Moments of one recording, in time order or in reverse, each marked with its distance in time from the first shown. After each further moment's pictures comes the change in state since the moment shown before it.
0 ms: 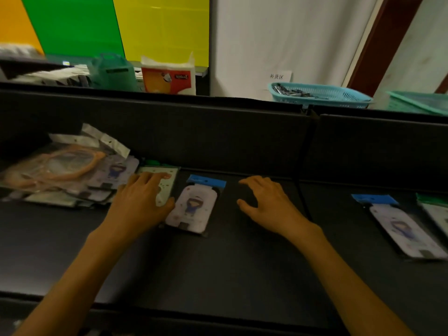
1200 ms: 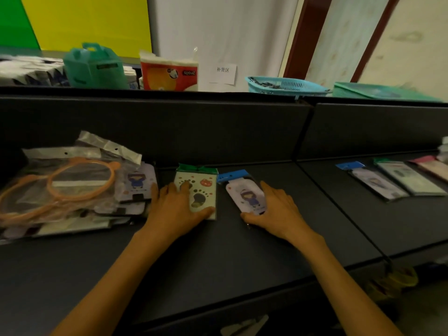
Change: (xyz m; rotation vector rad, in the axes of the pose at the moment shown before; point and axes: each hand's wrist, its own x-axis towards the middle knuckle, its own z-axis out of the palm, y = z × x) left_hand 0.043 -0.078 0.038 -0.046 -0.197 0.316; right_hand -0.012 -0.110 0.064 0.013 0.058 0.561
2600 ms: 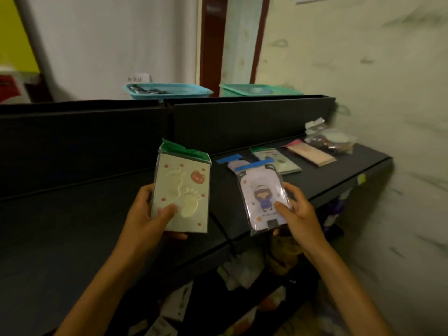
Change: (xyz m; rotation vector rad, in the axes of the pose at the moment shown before) left_hand -0.067 0.255 0.013 -1.446 -0.217 0.107; right_hand -0.138 0.267 -0.124 0.963 0.501 0.200
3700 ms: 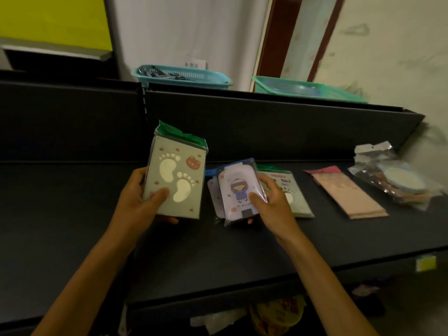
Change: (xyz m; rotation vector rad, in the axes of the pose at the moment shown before) left_hand 0.121 -0.023 0.145 0.086 0.409 0.072; right_hand 0.228 0.054 -0.037 -0.086 -0.421 -0.027
